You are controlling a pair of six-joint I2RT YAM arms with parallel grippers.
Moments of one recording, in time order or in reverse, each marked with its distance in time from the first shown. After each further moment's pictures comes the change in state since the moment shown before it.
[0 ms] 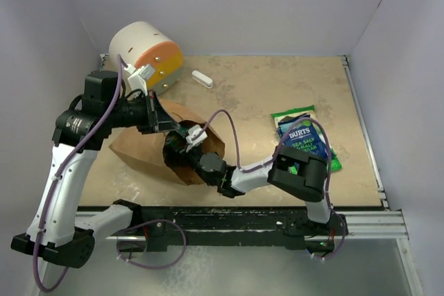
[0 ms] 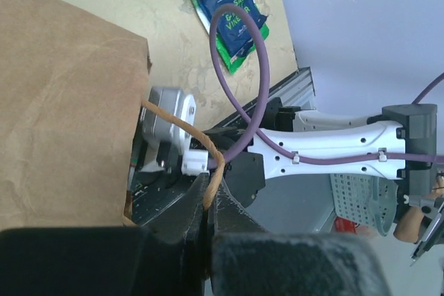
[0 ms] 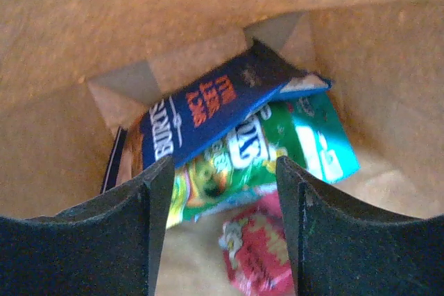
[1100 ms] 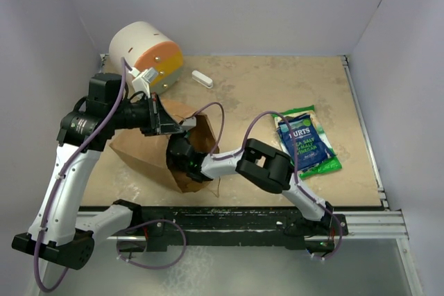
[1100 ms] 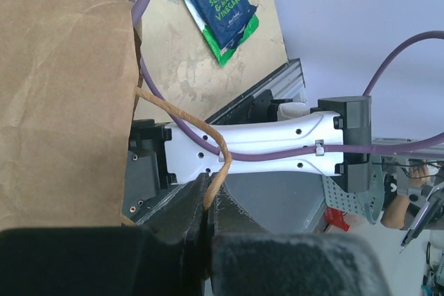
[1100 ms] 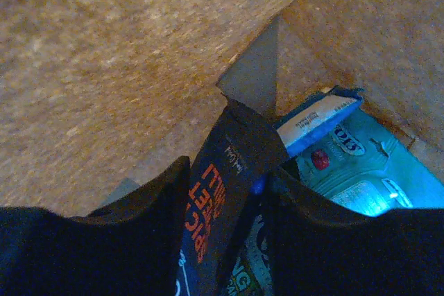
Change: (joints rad) left arm 0.000 -0.025 -0.073 0.045 0.055 -0.018; right arm -0.055 0.372 0.526 -0.160 0.277 0.481
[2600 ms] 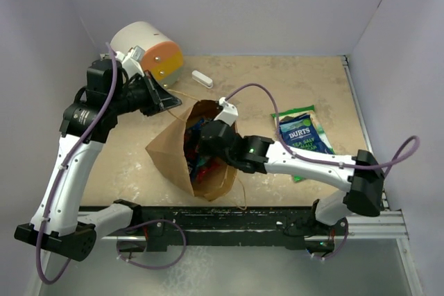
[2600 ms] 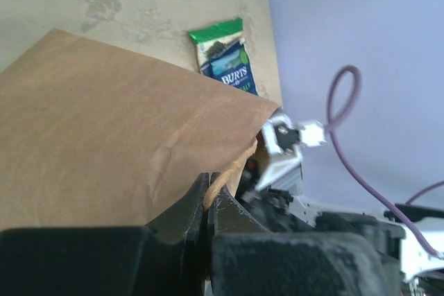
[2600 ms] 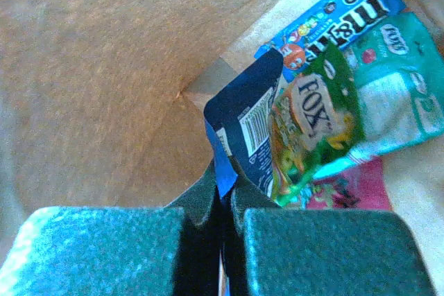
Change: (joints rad) left arm 0.000 0.060 0.055 0.182 -0.230 -0.213; right arm -0.019 -0.763 -0.206 -1.147 -0.290 0.444
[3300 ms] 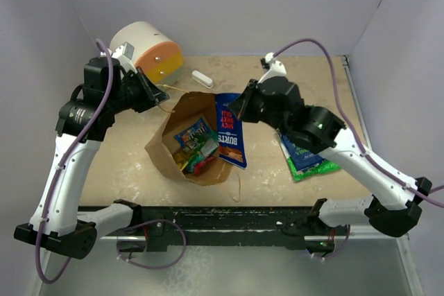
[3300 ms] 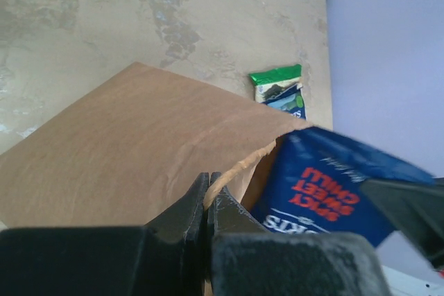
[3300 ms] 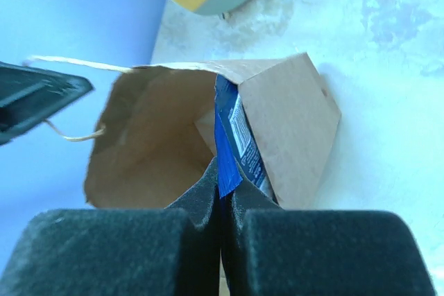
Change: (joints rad) left arm 0.000 0.019 0.071 -0.071 -0.261 0.060; right arm -0.222 -0.279 0.261 -0.414 -0.141 -0.298
